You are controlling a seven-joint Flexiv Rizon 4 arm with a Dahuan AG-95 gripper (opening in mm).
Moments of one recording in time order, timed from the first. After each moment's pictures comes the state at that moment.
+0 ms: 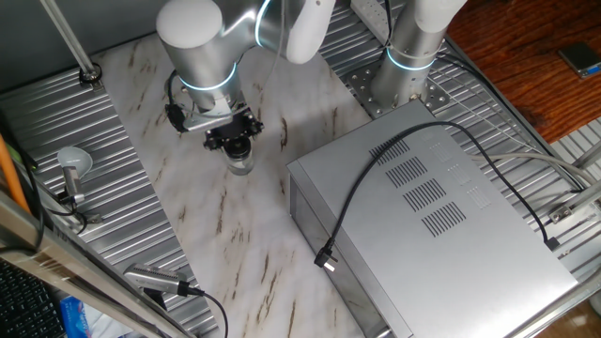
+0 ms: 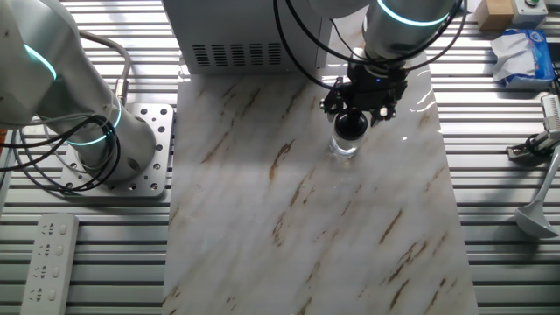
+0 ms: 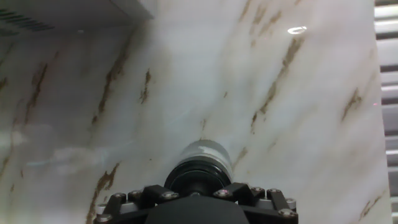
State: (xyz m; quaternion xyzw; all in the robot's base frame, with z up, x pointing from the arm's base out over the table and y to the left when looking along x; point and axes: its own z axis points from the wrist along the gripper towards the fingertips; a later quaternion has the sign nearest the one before) arm 0.503 0.017 0.105 0.65 -0.76 -0.01 0.05
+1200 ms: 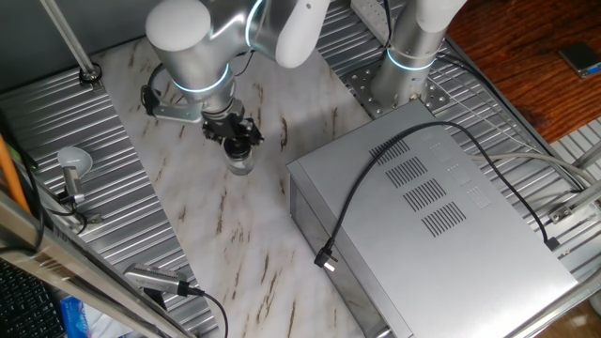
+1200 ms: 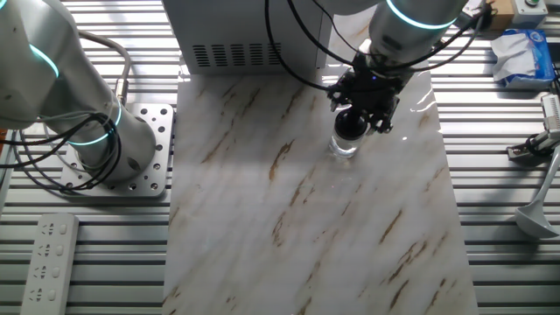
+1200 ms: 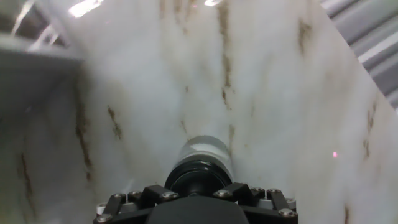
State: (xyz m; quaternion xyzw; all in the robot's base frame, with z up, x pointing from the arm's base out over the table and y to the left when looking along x) arm 0.503 0.017 0.104 0.40 -0.91 0.00 0.07
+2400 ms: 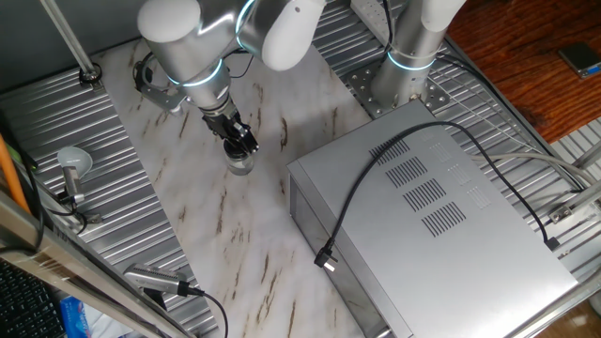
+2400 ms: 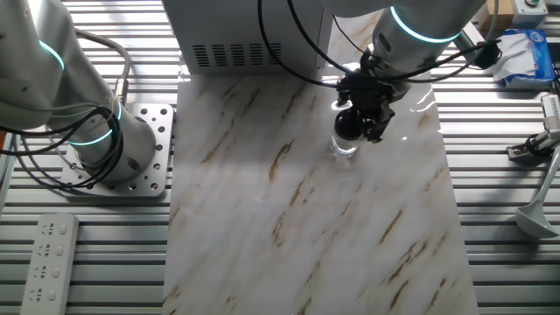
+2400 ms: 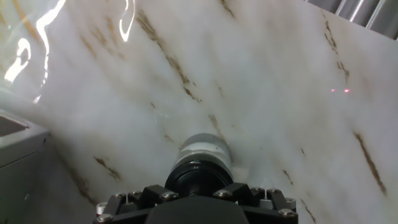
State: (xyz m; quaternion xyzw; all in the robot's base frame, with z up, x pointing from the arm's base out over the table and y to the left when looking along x) arm 0.503 0.017 0.103 0.23 -0.97 -0.02 0.07
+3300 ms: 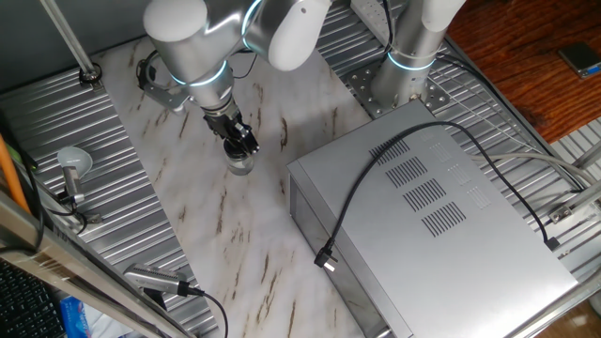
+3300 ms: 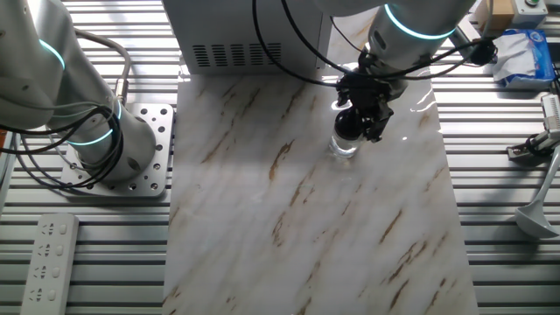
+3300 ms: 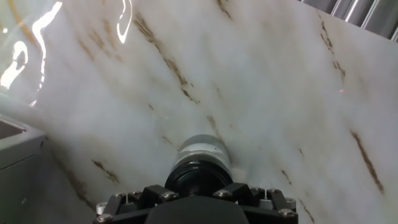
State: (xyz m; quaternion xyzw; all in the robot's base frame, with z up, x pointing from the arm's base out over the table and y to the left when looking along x) arm 0.502 0.017 0.103 0.23 -0.97 -0.01 0.06
